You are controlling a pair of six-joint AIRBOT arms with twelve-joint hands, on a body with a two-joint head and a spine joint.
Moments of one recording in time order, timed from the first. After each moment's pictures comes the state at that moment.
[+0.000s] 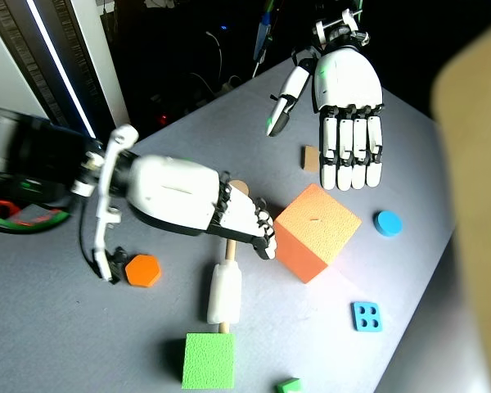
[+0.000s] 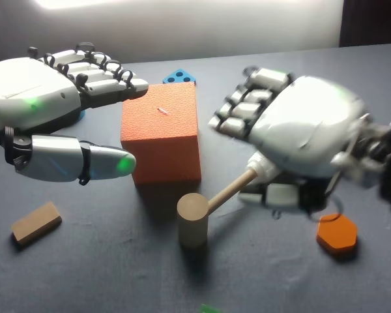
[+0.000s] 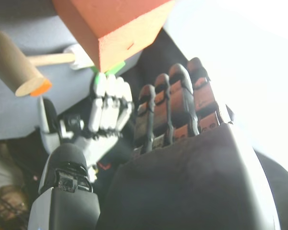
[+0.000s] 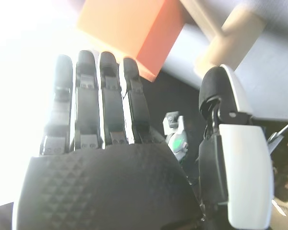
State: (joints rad) left arm 0.54 -0.79 1.06 0.35 -0.57 0.61; right arm -0.39 -1.00 0.77 -2.44 -0.50 1.06
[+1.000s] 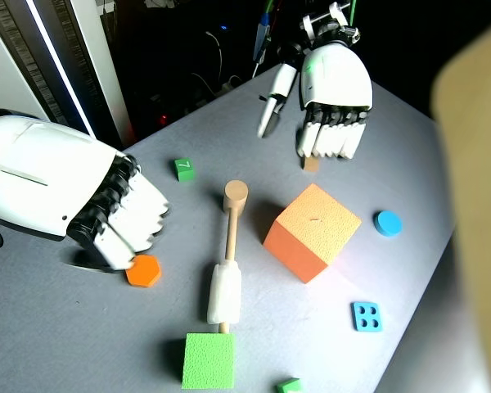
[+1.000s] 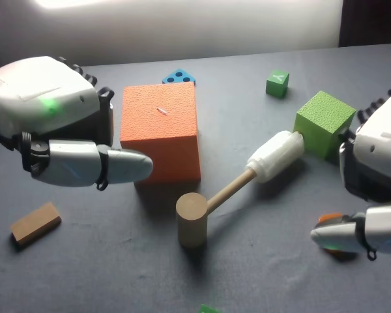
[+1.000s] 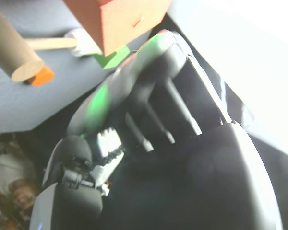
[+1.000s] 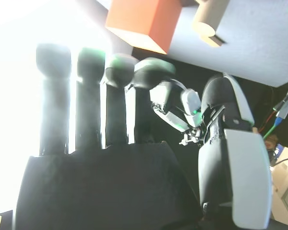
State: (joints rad) left arm 0.49 -0.78 1.00 0.34 -0.53 0.66; right arm -0.37 -0.64 0.55 -2.37 -0.30 1.19
